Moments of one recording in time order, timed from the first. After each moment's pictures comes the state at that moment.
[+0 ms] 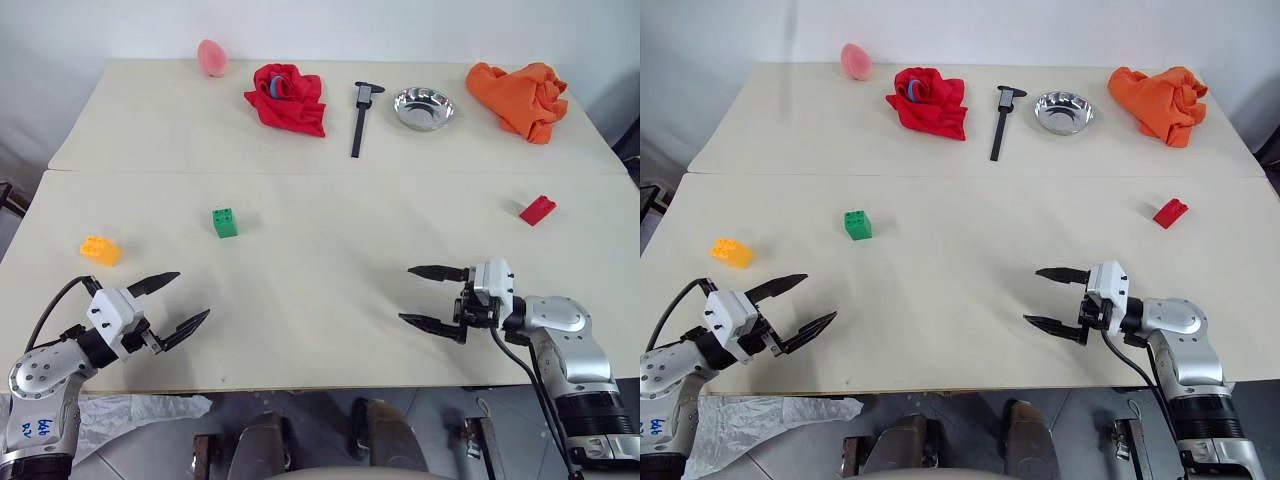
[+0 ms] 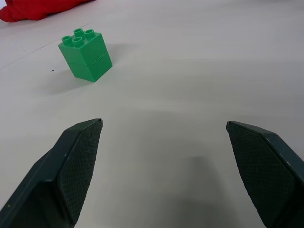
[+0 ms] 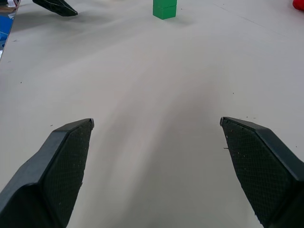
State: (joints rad) left arm 0.12 0.65 0.34 0.05 -0.37 -0.22 -0.92; right arm -0.19 -0.62 -0.05 0.12 0.44 -0.06 1.27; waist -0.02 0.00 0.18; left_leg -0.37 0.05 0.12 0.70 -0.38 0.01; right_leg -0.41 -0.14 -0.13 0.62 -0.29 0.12
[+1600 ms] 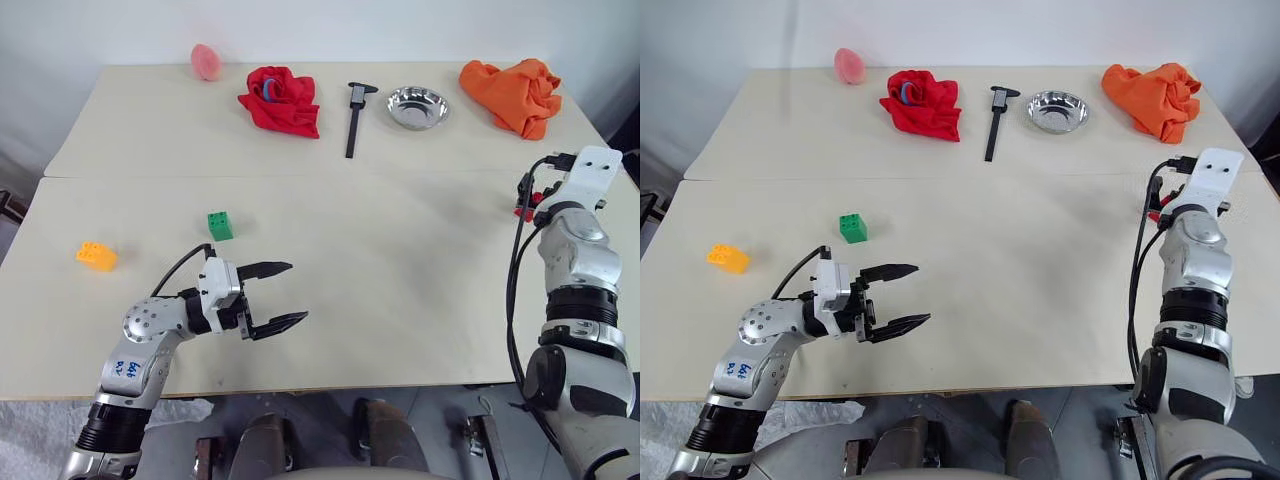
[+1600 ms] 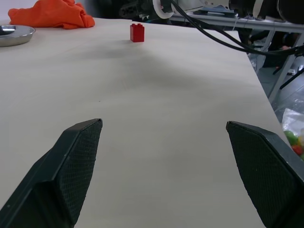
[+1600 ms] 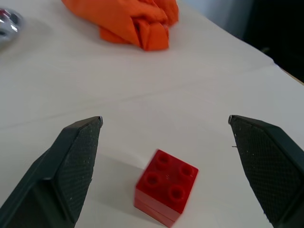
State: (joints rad) left arm -0.14 0.52 -0.01 -0.16 -0.44 0.07 -0.99; right arm -0.81 -0.52 -0.38 0.69 0.15 0.30 -0.05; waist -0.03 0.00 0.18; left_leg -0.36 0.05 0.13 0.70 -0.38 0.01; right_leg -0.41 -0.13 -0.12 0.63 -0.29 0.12
